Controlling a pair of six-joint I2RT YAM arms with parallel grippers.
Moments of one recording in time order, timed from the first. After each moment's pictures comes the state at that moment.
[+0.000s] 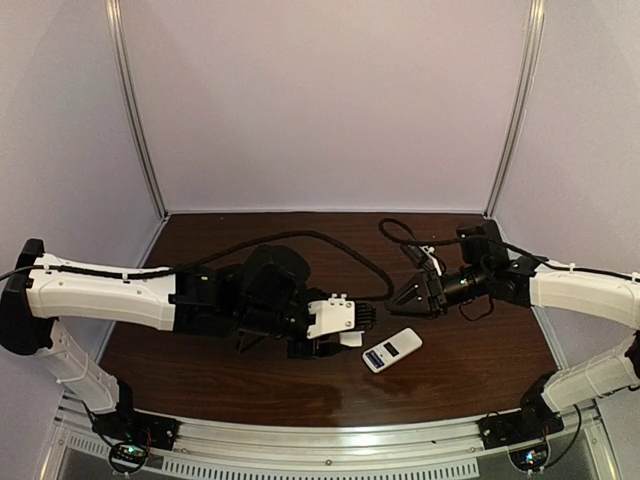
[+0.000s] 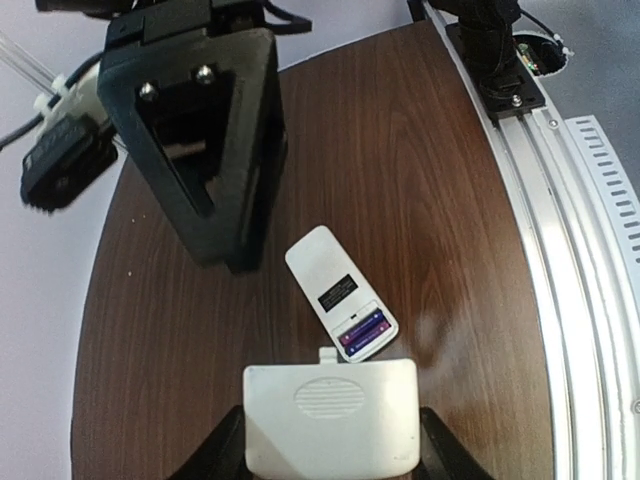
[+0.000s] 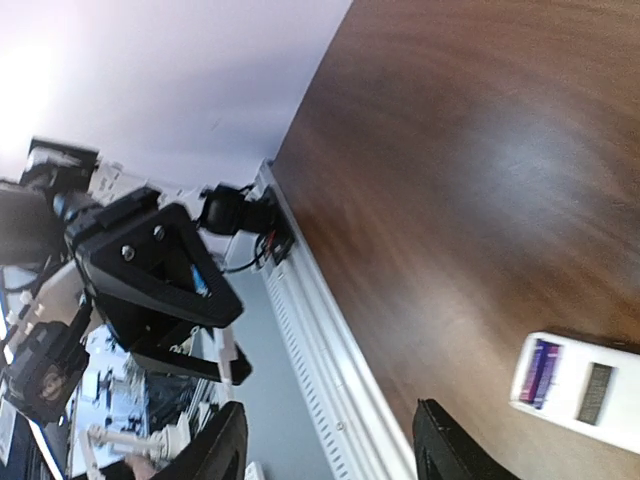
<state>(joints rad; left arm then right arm) -1.27 1.53 1.15 -0.23 0.01 0.53 0.62 1.26 0.75 -0.10 -0.96 0.60</state>
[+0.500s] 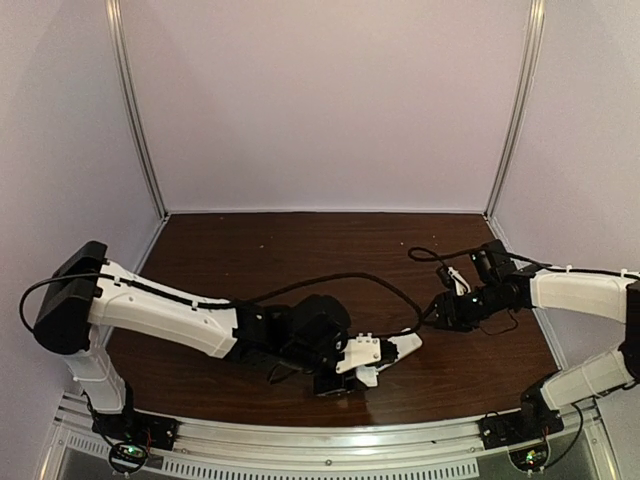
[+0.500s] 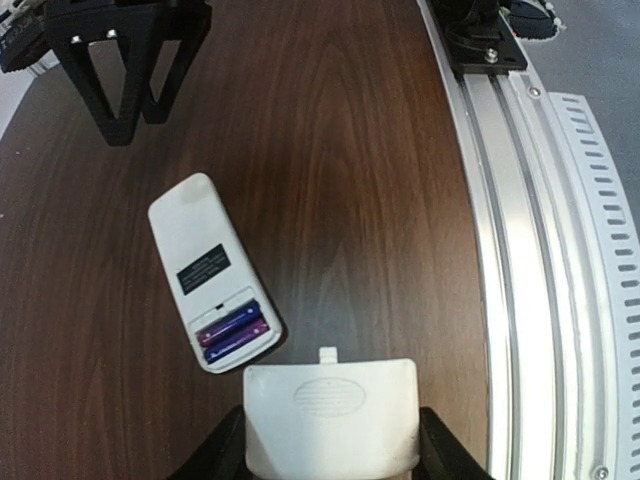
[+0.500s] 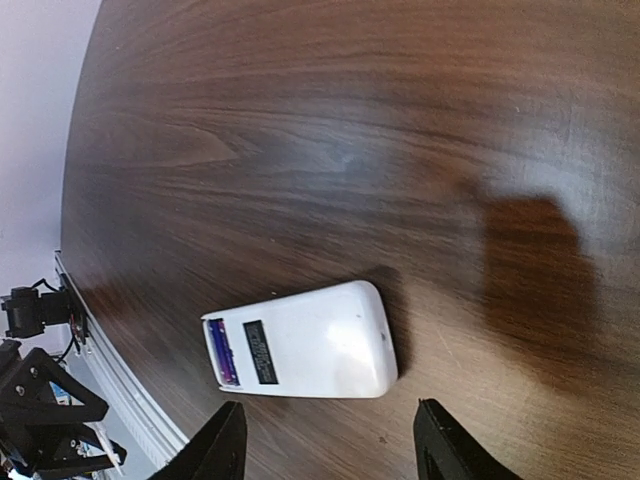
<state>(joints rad) -1.30 1.74 1.10 -0.12 0.08 0.29 0.36 1.27 0.66 -0.39 -0.53 0.40</state>
